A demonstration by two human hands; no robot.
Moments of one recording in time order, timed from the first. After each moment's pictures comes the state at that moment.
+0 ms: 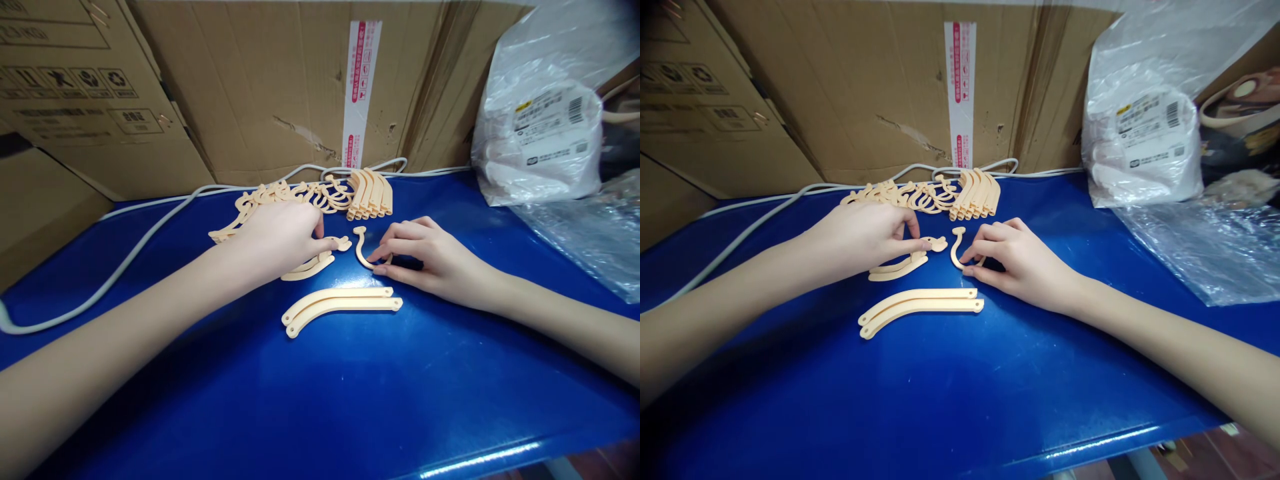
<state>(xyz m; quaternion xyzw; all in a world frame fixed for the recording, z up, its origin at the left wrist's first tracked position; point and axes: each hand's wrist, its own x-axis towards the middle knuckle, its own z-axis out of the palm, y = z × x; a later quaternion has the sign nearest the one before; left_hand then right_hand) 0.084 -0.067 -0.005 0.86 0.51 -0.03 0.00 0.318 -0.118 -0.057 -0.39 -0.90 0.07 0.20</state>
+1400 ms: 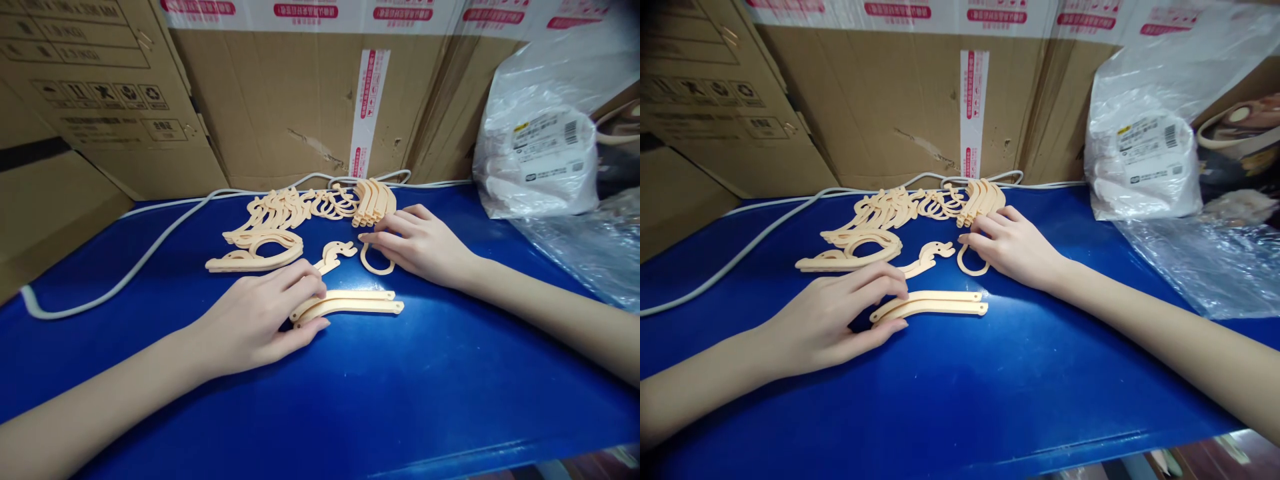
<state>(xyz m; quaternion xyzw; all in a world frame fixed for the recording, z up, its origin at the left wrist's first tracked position) 0.012 -0.140 -0.049 0.94 0.26 0.19 0.05 0.312 -0.091 -0.053 -0.31 -0.91 -0.25 0.15</state>
